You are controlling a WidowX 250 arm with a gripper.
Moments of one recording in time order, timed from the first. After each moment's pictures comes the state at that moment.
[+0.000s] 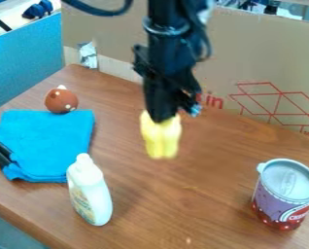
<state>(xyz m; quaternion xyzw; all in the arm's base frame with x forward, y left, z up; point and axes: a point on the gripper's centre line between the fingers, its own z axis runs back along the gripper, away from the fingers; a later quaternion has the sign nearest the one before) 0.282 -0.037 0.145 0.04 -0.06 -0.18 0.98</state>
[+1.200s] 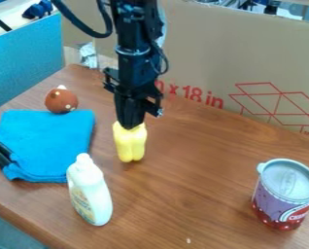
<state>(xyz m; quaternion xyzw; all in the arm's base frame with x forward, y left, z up) 0.306 0.030 0.090 0.01 0.00 -0.08 1.00</state>
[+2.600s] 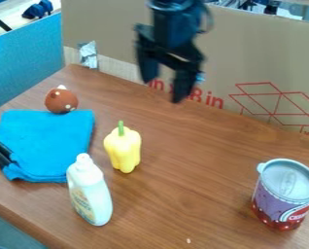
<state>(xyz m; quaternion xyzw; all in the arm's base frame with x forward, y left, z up) 0.315 -0.061 0.153 0.02 -0.10 -0.17 0.98</state>
